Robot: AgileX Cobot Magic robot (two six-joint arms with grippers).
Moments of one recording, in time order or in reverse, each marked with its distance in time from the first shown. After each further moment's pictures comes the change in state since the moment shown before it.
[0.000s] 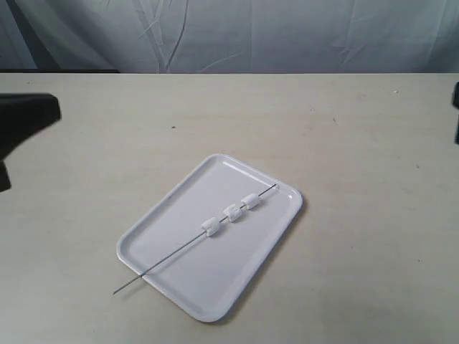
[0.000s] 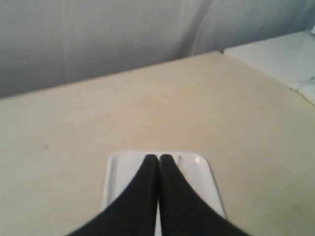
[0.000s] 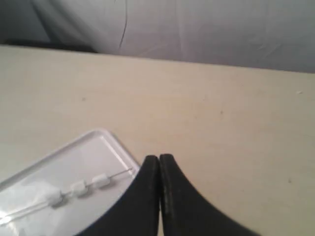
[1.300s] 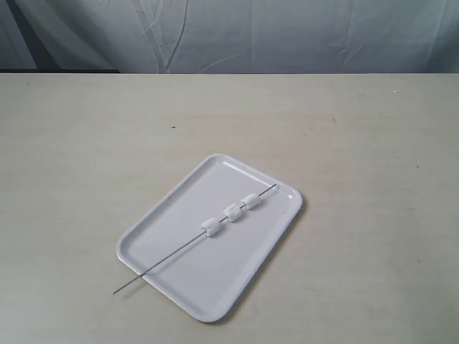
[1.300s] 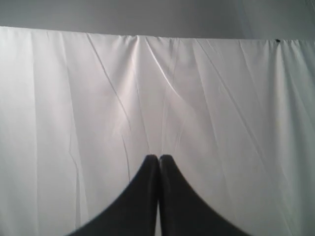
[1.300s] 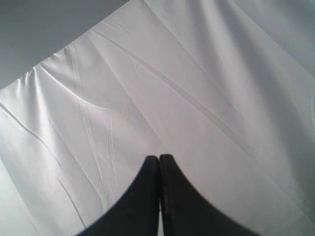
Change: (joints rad) left arm 0.000 -0.803 0.443 -1.056 0.133 1.004; right arm -0.363 -0.701 0.650 0.387 -0.952 0.115
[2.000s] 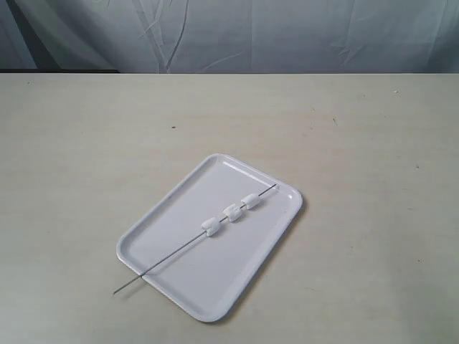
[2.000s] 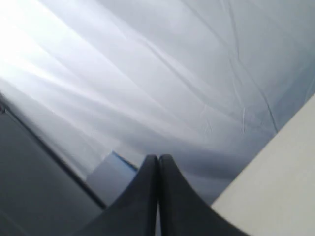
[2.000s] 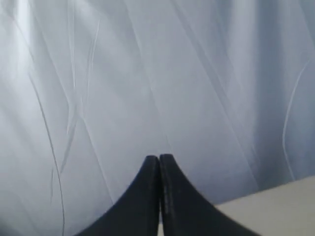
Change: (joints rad) left arm 0.000 0.002 0.051 0.259 0.449 0.623; right arm 0.000 0.002 0.000 -0.082 0.243 -0.215
